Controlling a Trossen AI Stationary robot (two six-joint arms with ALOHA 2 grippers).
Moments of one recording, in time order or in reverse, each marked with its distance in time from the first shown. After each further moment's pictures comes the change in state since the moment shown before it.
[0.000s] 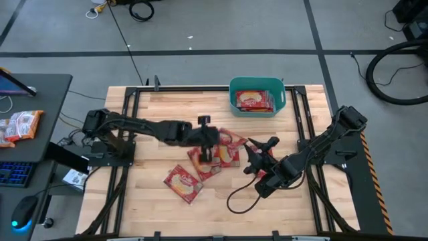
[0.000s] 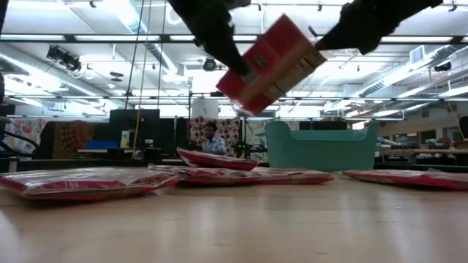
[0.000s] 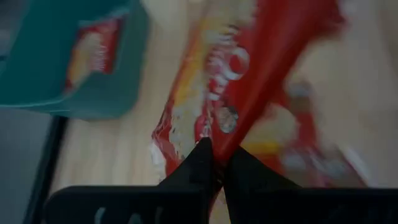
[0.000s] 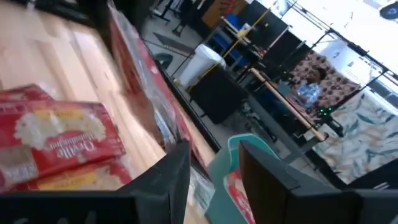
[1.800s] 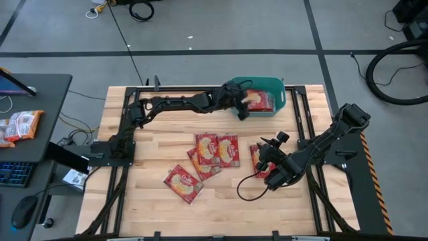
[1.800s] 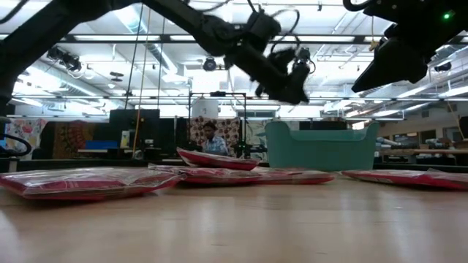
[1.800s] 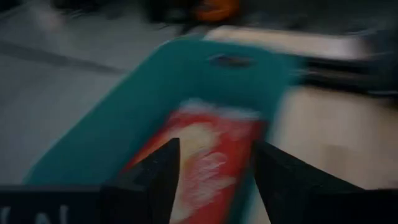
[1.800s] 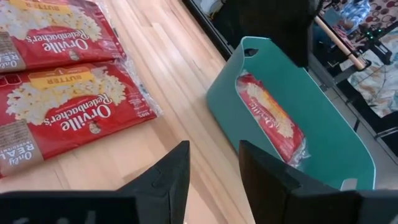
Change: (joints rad) left arm 0.371 0.513 0.432 0.485 0.199 -0.064; right arm 0.002 -0.061 -0.070 -0.468 -0.303 0.527
